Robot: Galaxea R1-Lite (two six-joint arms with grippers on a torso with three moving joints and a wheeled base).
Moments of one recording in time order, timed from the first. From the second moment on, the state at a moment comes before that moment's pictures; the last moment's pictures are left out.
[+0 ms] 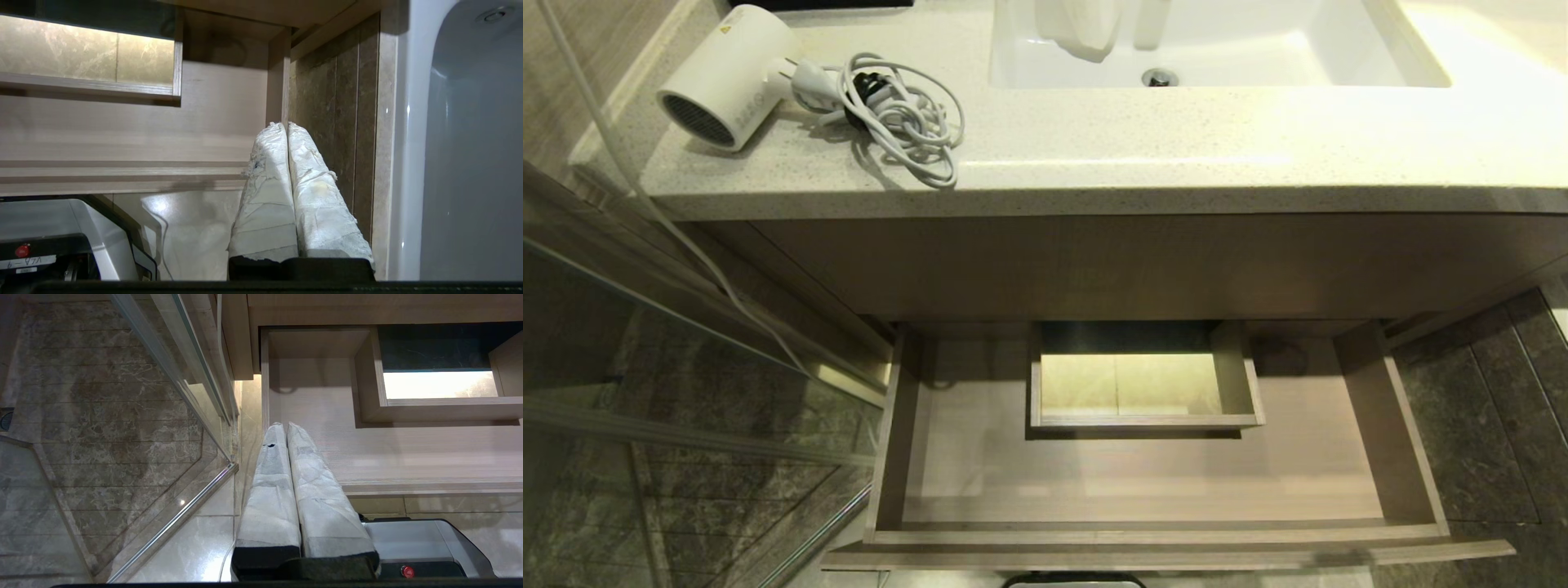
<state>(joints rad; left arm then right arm) 0.00 0.00 0.00 0.00 0.00 0.00 -0.18 0.57 -0.68 0.32 -0.09 -0.31</state>
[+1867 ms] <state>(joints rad) 0.00 0.00 0.00 0.00 0.00 0.00 -0.20 0.56 -0.73 0.41 -0.10 -0.31</state>
